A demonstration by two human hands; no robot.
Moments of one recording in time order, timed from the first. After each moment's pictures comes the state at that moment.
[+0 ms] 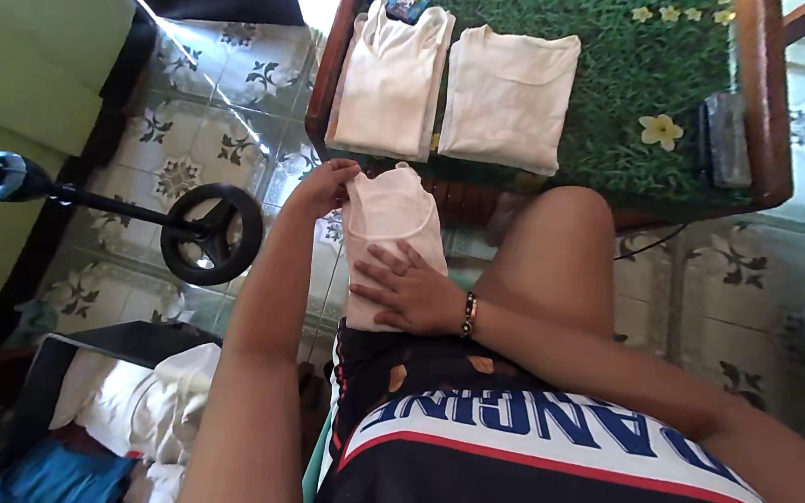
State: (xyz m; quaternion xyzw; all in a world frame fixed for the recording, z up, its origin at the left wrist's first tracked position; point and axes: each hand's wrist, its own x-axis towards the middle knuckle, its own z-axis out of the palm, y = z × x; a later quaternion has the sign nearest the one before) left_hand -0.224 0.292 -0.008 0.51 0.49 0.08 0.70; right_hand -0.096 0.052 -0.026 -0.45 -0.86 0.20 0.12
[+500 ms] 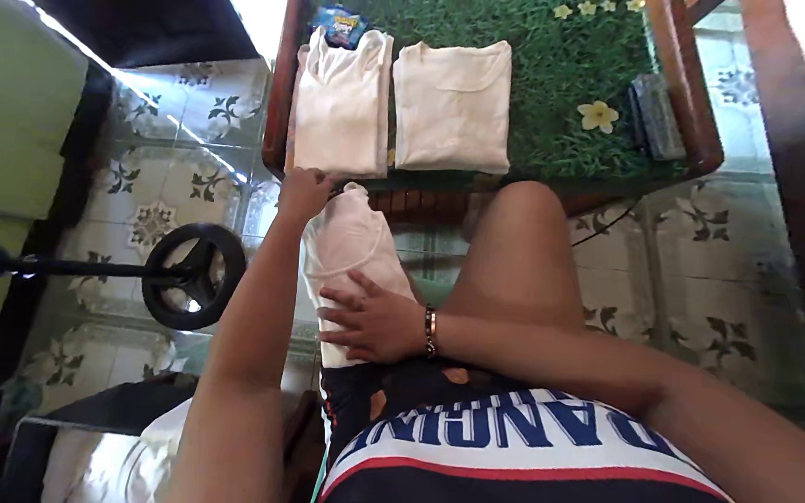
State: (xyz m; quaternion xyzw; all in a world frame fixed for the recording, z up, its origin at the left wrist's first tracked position) left_hand -0.174 0.315 0.002 0.82 0.49 -0.06 0.30; right_hand -0.110 0.062 -0.017 -0.38 -0.88 0.24 0.13
